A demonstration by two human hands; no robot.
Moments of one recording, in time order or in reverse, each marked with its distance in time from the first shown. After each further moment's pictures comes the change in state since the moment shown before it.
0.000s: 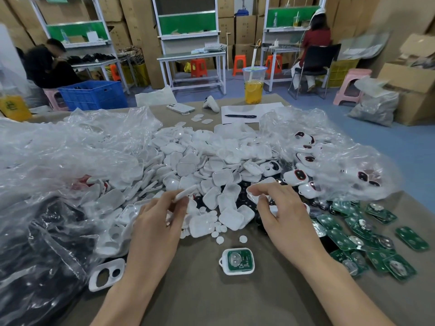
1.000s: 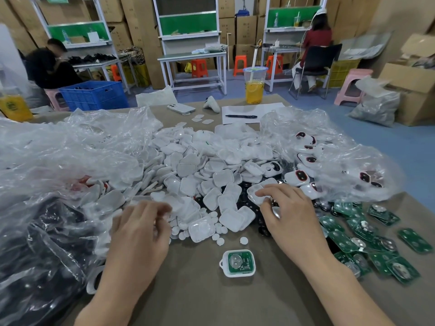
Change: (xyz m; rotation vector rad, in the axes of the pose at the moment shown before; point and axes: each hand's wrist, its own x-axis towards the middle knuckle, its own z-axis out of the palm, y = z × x) left_hand -0.009 -0.016 -0.019 0.407 0.007 0.083; right_hand 0.002 0.006 0.001 -0.239 0.023 0.091
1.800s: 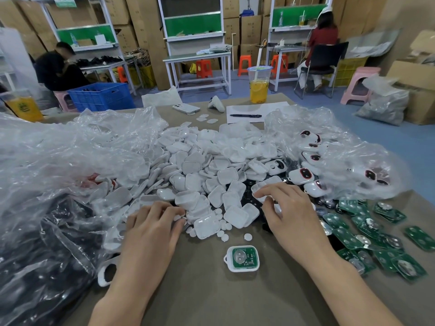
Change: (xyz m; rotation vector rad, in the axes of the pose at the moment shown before) left_hand -0.003 0.001 0.007 0.172 -0.085 0.075; right_hand -0.003 -0.005 -0.004 0.081 -0.041 -0.085
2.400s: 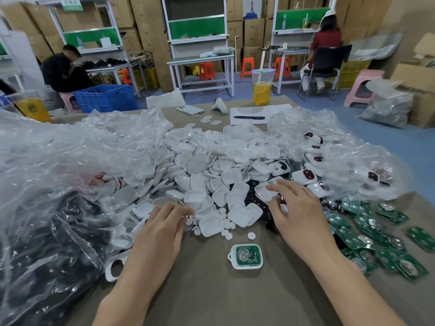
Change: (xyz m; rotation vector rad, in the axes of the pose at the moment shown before) left_hand -0.004 -0.001 -0.006 -0.279 -0.059 0.035; right_hand 0.001 0.008 0.001 -0.098 -0.007 0.089
